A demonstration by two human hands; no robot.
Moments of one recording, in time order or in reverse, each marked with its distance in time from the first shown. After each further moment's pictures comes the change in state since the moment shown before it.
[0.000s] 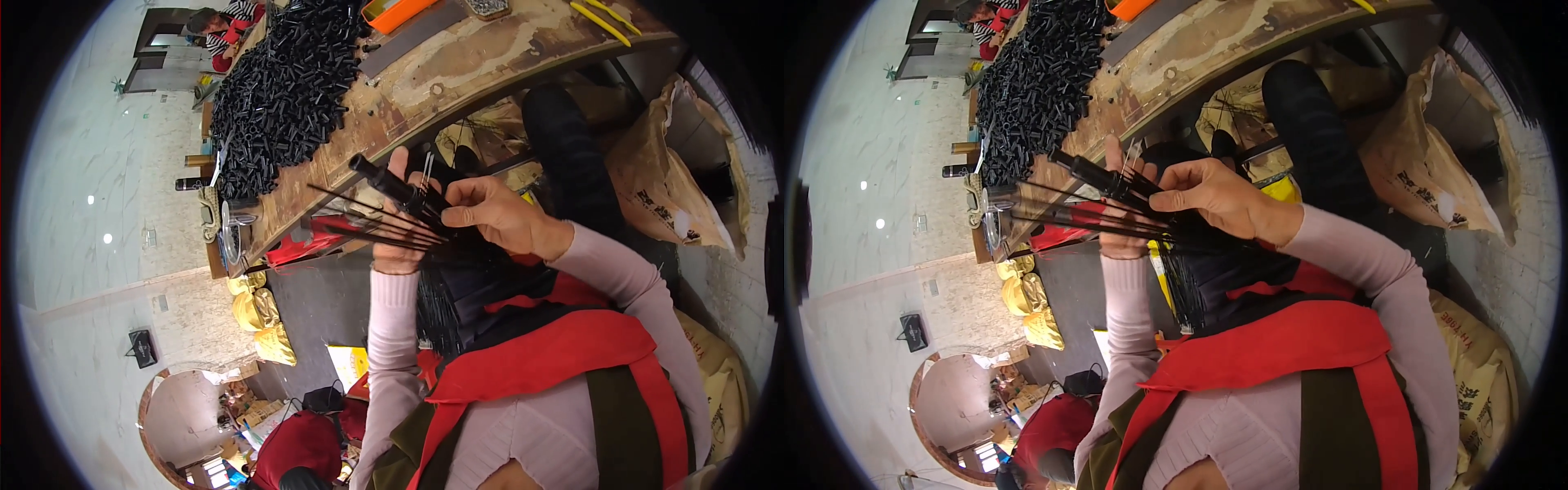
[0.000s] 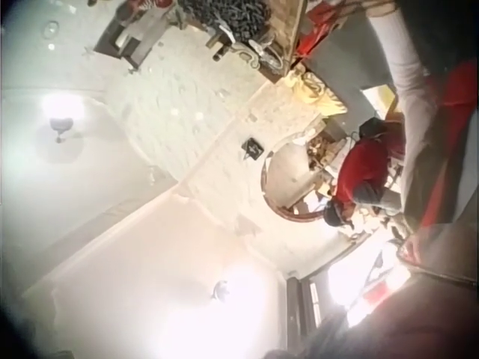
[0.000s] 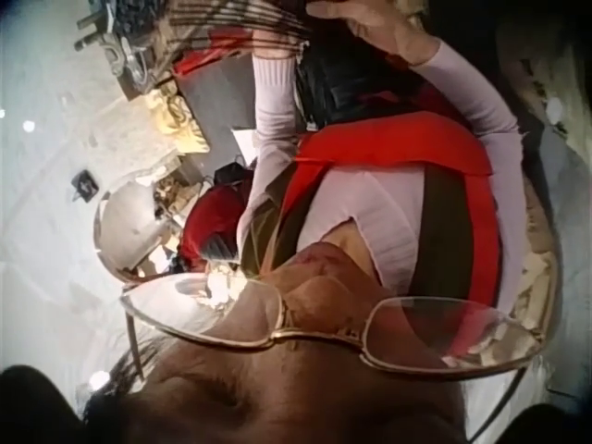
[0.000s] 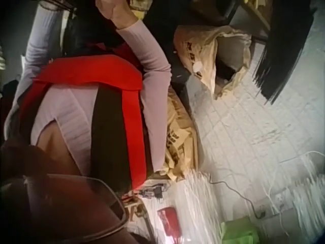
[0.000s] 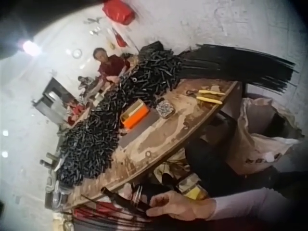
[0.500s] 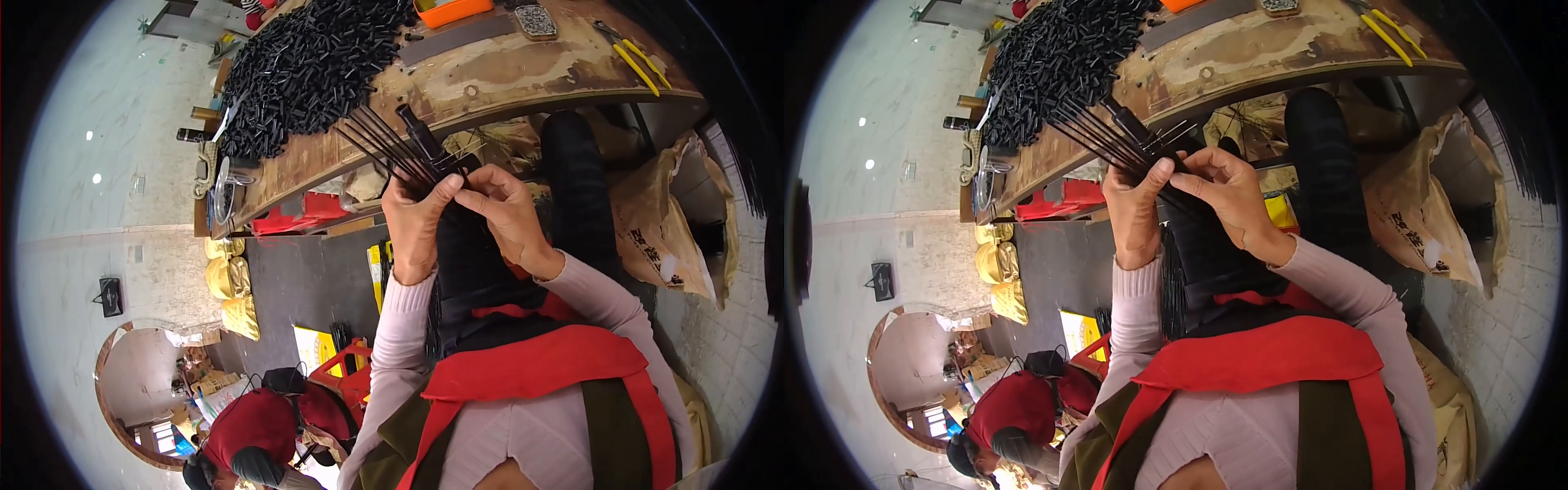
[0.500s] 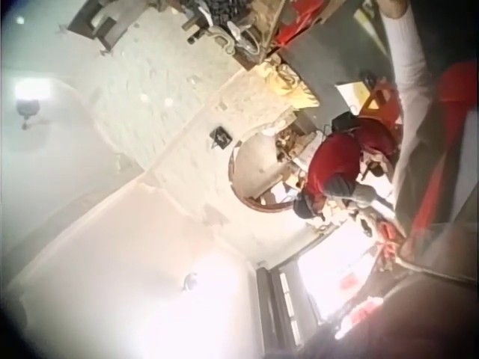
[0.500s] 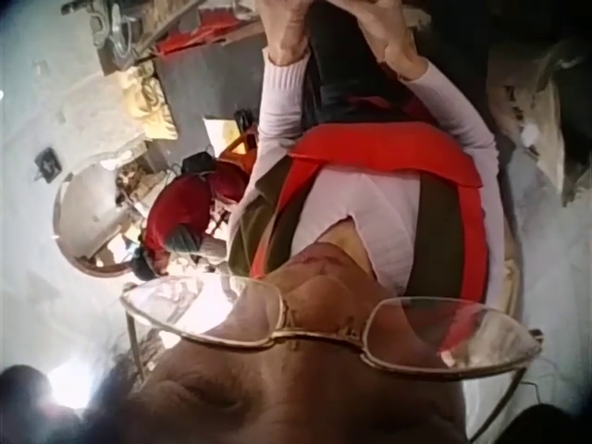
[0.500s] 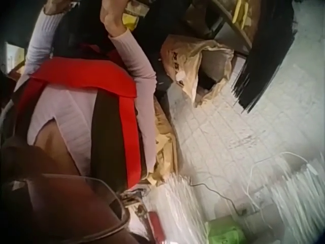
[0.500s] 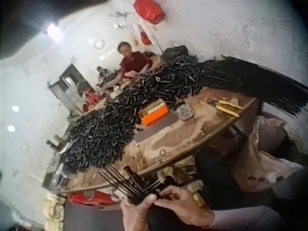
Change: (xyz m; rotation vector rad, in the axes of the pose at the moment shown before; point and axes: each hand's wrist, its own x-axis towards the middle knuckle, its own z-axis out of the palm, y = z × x) left_hand -0.001 -0.004 0.063 0.550 0.454 0.299; right_hand 0.008 0.022 0.006 -0.225 0.255 -0.352
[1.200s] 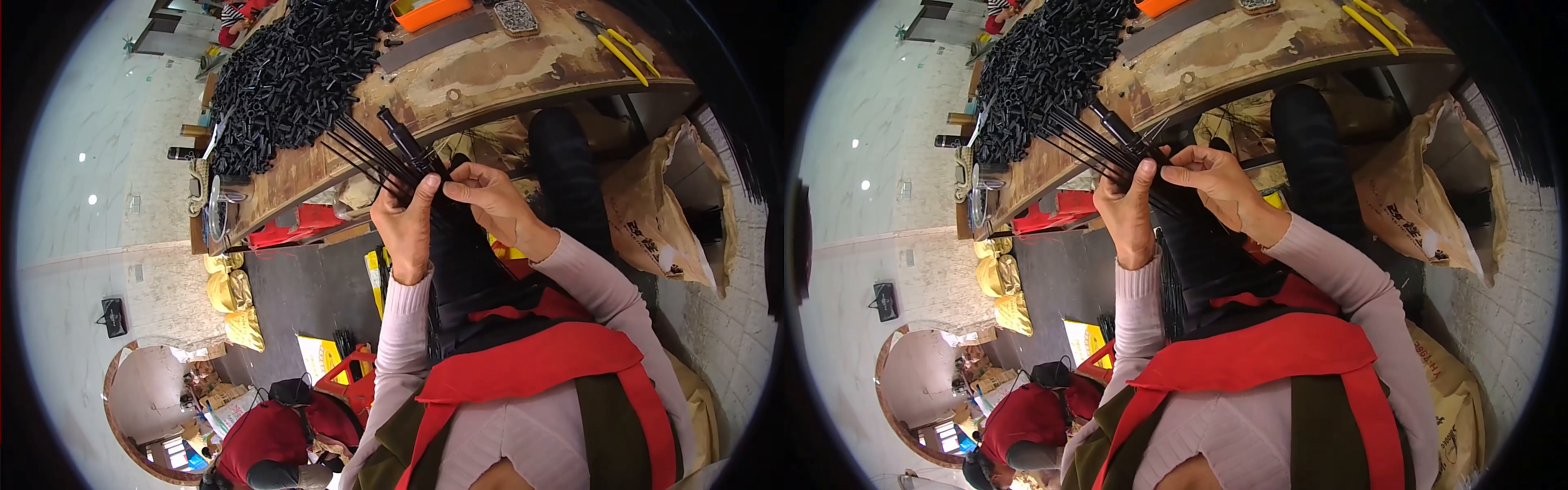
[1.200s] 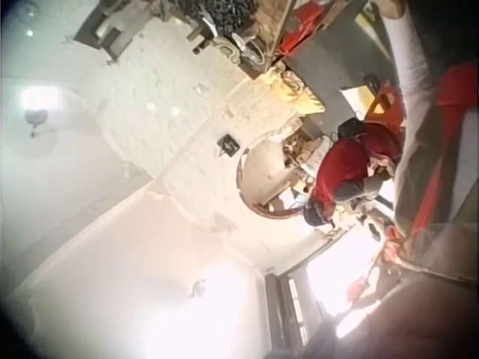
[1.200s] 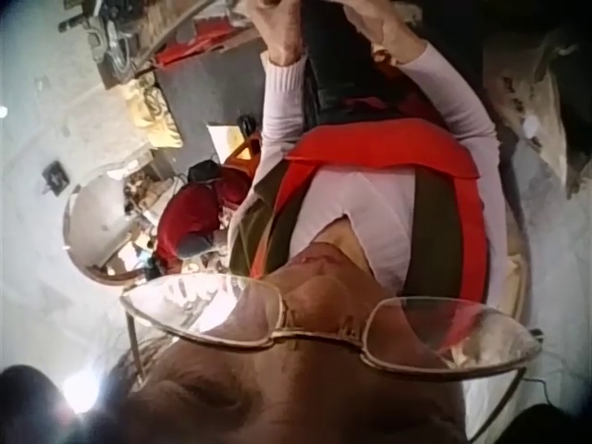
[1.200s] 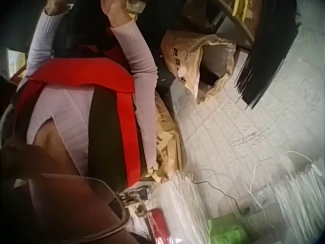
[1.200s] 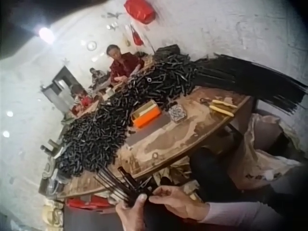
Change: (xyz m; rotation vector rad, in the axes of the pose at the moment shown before) left_hand 0.014 -0.023 -0.006 0.182 0.012 0.125; right_hand 0.027 -0.002 -0.022 0.146 -0.057 0.214
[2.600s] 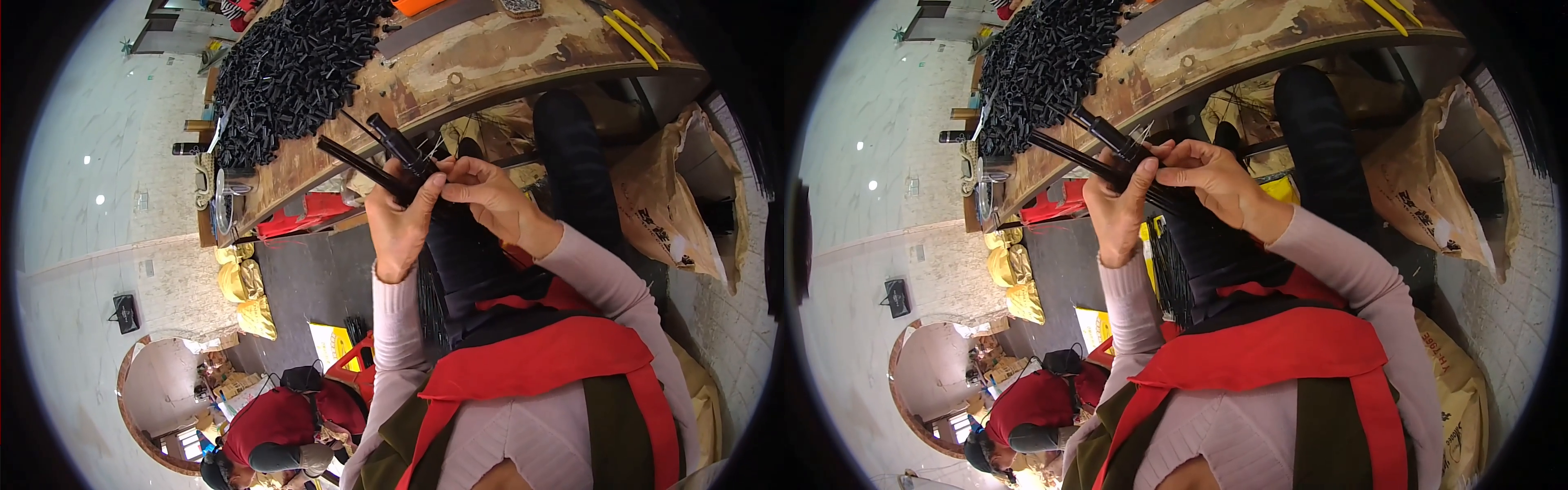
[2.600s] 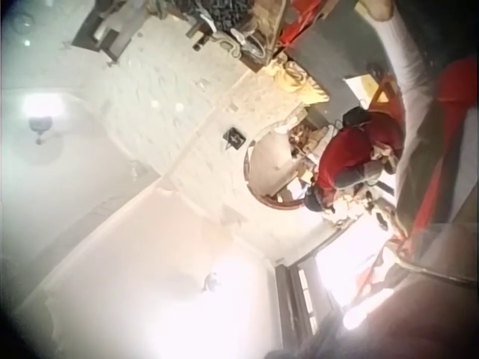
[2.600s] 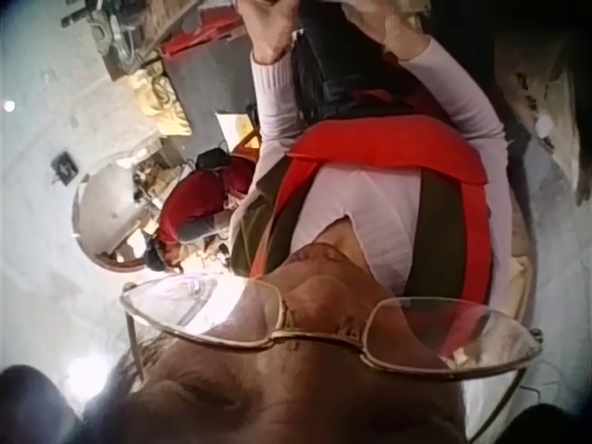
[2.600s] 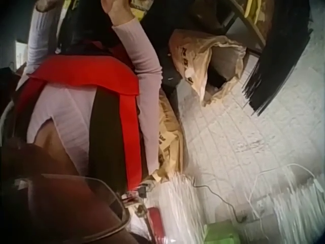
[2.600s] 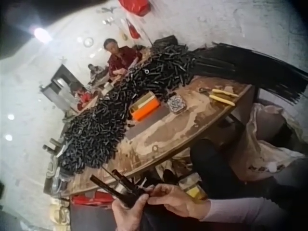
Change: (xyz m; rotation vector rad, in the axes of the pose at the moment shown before) left_hand -0.004 0.026 -0.007 0.058 -0.204 -0.061; right_hand -0.001 0.017 0.000 0.150 -0.114 0.005
